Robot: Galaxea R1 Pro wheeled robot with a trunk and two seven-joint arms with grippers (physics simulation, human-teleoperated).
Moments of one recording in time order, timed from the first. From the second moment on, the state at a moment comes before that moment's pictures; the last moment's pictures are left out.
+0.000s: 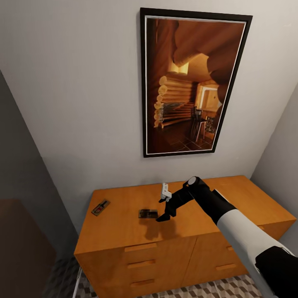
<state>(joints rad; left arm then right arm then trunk) -0.28 0.12 -0.04 0.08 -0.01 -0.09 -0.11 -0.97 -0.07 0.50 -0.79 0.37 0.36 1.24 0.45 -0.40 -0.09</state>
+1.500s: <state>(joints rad) -0.28 0.12 -0.04 0.08 -0.01 -0.09 -0.11 -0.97 -0.03 0.50 -0.73 0.37 0.28 1.24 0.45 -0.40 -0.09</state>
